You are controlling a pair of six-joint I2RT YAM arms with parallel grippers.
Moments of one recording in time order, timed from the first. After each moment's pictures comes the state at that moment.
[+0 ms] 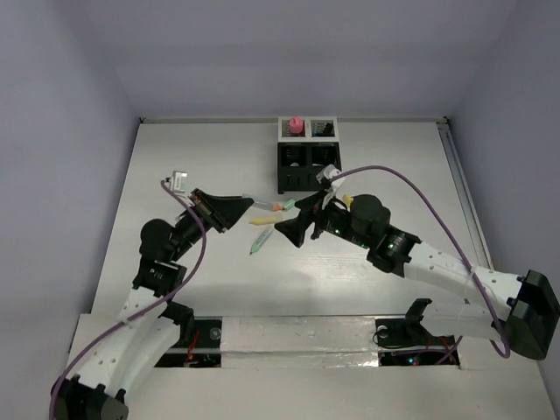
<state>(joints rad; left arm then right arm) -0.34 0.66 0.47 0.39 0.49 -0.91 0.91 1.14 0.81 0.20 -0.11 0.27</state>
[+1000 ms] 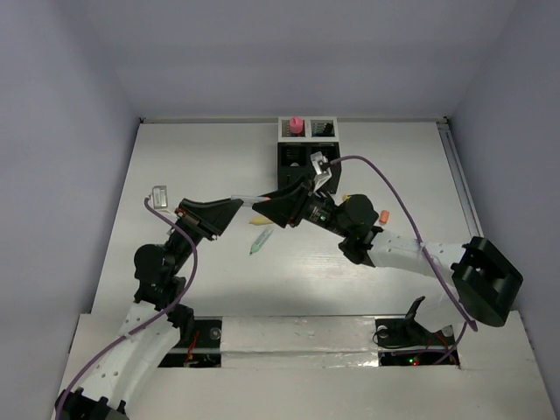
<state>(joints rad) -0.34 0.50 0.30 0.64 0.35 -1.11 0.90 1.41 0.79 1.03 -0.30 0.82</state>
